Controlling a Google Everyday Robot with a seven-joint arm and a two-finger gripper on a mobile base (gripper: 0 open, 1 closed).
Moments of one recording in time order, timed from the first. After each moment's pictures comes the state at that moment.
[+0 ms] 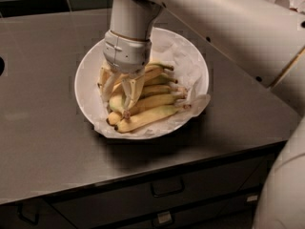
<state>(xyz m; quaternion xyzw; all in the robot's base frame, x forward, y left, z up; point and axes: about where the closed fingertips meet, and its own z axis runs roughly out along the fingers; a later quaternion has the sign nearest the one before) 0.487 0.067 0.886 -0.95 0.25 0.15 0.10</state>
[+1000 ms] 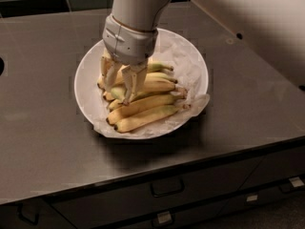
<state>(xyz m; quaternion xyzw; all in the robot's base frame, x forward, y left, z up) 0.482 0.067 0.924 -0.95 0.26 0.07 0.15</state>
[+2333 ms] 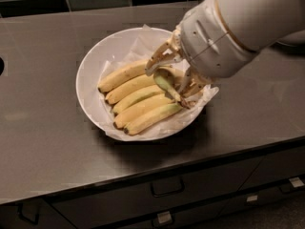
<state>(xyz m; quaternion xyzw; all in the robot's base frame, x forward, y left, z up) 0.420 -0.036 0.997 -0.89 0.31 -0.08 0.31</state>
